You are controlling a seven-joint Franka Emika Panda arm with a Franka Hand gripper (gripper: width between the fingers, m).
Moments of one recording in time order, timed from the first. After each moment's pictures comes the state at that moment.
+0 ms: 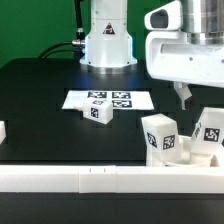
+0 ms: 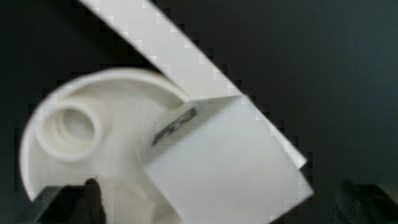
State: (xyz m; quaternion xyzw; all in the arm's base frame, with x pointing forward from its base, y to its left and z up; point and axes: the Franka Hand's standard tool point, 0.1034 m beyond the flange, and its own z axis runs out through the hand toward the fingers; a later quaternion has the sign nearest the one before) arm 0.630 0.127 0.094 -0.97 0.25 -0.01 0.06
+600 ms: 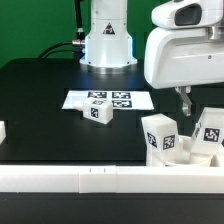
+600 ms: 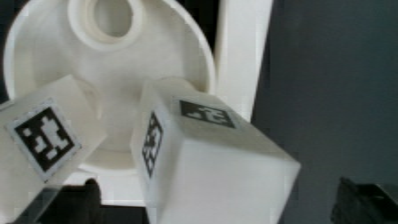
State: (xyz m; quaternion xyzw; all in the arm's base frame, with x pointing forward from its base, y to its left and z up) arm 0.627 0.130 0.097 -0.99 -0.11 -0.03 0.03
